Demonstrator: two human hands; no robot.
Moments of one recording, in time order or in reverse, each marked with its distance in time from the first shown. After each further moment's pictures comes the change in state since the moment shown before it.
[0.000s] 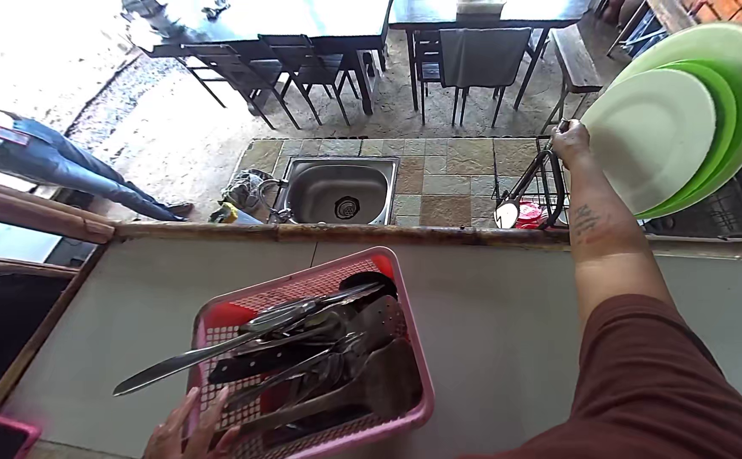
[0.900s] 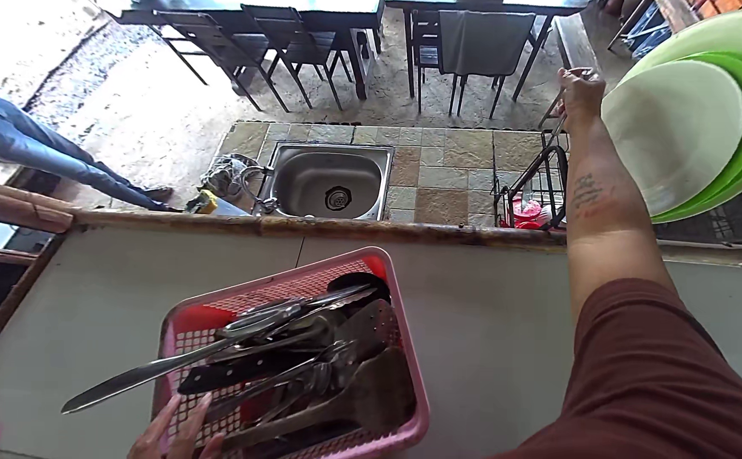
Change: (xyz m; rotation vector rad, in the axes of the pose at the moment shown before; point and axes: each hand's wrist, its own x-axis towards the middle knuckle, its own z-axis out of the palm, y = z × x) left_hand 0.002 -0.003 0.017 -0.027 -0.036 -0.005; right_hand 0.036 -0.028 0.011 0.525 0.155 -0.100
